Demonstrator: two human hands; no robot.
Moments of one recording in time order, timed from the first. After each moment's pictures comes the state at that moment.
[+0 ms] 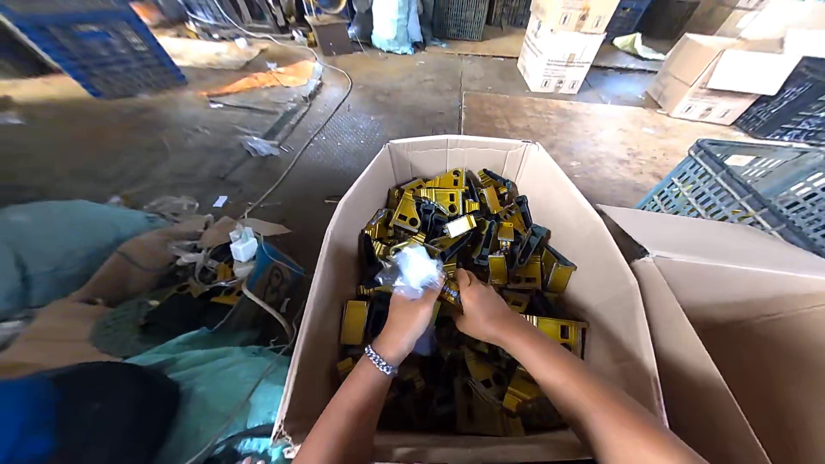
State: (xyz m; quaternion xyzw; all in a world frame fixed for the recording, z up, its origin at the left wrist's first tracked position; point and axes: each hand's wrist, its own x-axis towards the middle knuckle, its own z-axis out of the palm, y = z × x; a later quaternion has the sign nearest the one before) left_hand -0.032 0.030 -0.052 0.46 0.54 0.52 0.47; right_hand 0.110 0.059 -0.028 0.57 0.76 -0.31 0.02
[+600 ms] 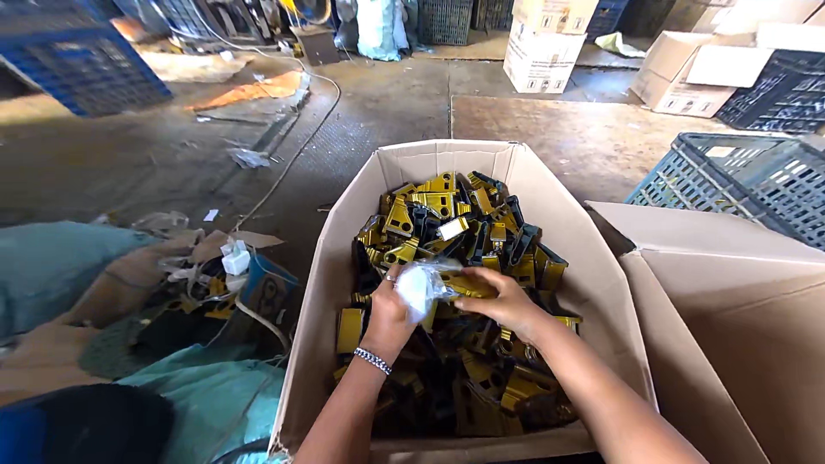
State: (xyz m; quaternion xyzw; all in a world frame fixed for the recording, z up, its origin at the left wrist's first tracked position) left_hand -0.054 0.044 -0.081 0.71 0.48 0.51 0.05; right_hand 0.152 0.047 -0.030 0.55 0.57 -0.53 -0.31
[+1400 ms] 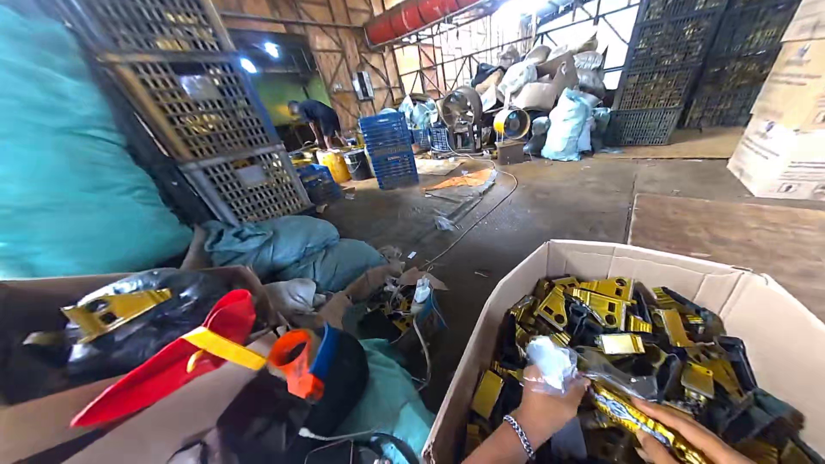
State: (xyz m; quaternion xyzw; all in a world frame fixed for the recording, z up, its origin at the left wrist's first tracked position) left_hand -0.039 0.045 -0.082 0.53 0.46 0.65 0.29; right_hand 0.158 0.042 -0.055 0.36 0.76 -0.28 -0.46
